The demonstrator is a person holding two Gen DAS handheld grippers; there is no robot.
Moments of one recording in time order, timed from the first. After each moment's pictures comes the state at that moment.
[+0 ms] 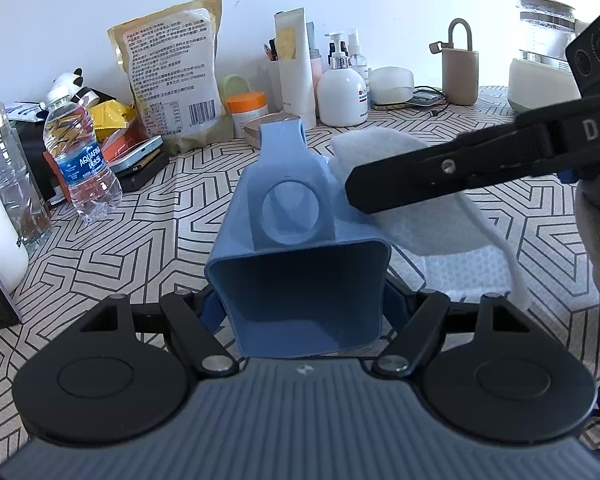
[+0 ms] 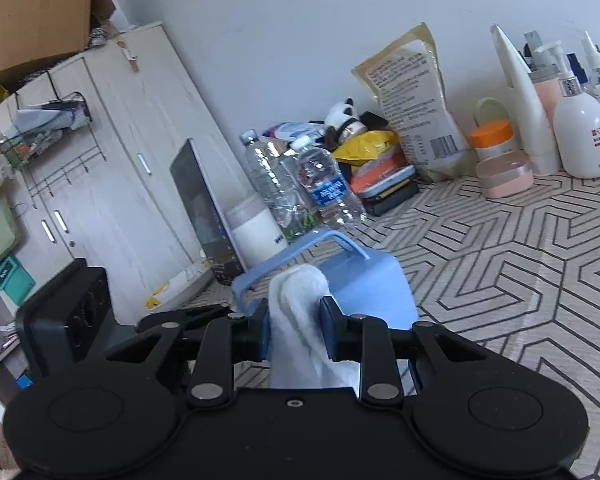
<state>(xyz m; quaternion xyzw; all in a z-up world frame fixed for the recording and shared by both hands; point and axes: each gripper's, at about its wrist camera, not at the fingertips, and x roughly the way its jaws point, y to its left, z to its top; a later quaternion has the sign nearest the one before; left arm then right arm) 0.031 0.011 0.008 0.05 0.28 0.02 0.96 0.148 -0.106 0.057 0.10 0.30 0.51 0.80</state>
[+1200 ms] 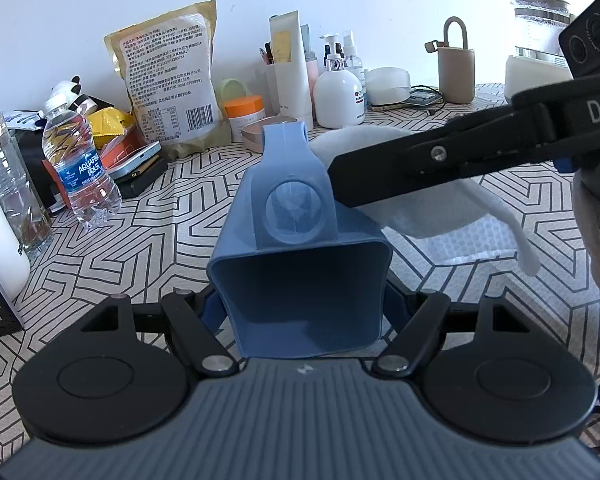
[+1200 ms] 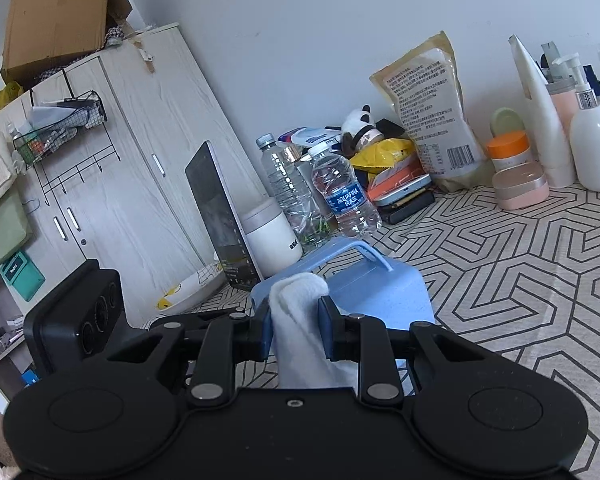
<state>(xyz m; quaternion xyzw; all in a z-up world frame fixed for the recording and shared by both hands) 0.031 0.006 0.007 0.06 0.28 0.02 0.96 0.148 -0.102 0.058 0.09 0.29 0.52 0.80</state>
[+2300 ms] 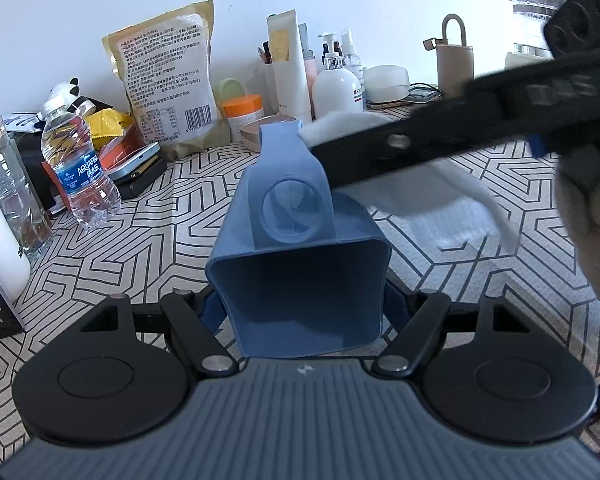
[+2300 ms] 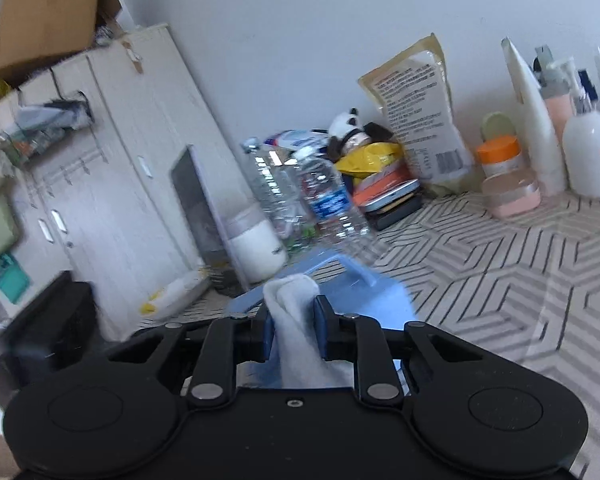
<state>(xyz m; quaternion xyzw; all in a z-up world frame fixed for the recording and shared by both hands) 0.033 0.010 0.007 0.06 0.29 0.02 0.96 0.159 -0.098 0.060 0.08 0.29 0.51 0.81</state>
